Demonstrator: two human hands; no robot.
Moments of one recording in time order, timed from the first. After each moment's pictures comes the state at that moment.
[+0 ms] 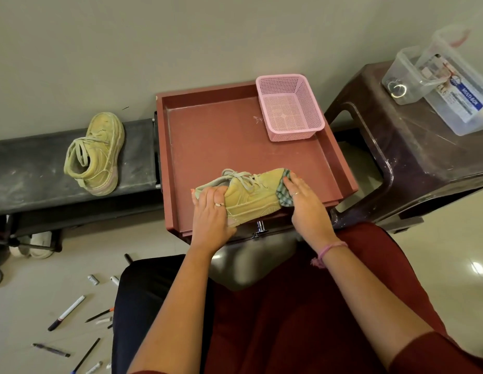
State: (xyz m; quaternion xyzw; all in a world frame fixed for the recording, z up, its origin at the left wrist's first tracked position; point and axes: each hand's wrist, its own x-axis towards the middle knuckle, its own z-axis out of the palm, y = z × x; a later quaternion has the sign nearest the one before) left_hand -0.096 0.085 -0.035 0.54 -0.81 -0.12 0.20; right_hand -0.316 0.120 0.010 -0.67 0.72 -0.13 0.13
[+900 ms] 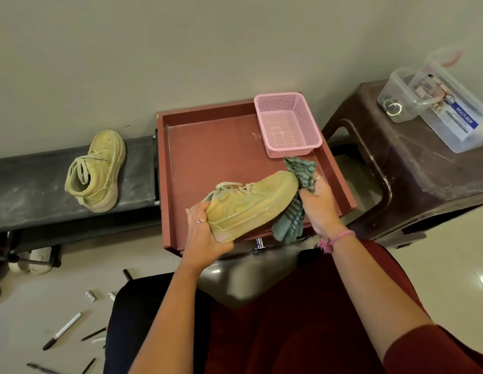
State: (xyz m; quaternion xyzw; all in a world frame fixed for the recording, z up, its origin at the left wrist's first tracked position) left_hand -0.088 0.088 -0.016 0.55 -0.68 -0.36 0.33; right_hand -0.340 0.073 0.026 -0.35 0.67 -0.49 0.44
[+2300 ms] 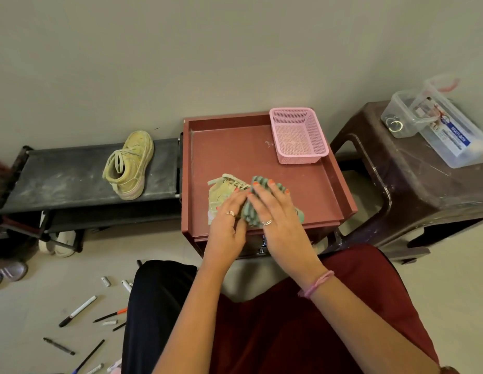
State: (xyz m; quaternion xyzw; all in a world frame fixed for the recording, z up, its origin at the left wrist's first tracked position) left_hand -0.111 0.139 0.064 0.49 -0.68 -0.33 0.43; right_hand -0.252 0.155 0.080 -0.80 0.52 -0.30 -0.01
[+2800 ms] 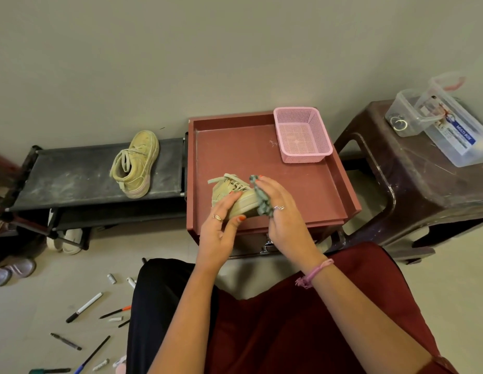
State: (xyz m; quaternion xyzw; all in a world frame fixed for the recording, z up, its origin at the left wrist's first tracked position) left_hand -0.089 0.145 0.054 0.46 -0.64 -0.39 0.48; right_hand -0.253 0.143 0.084 -0.73 0.53 -0.38 0.18
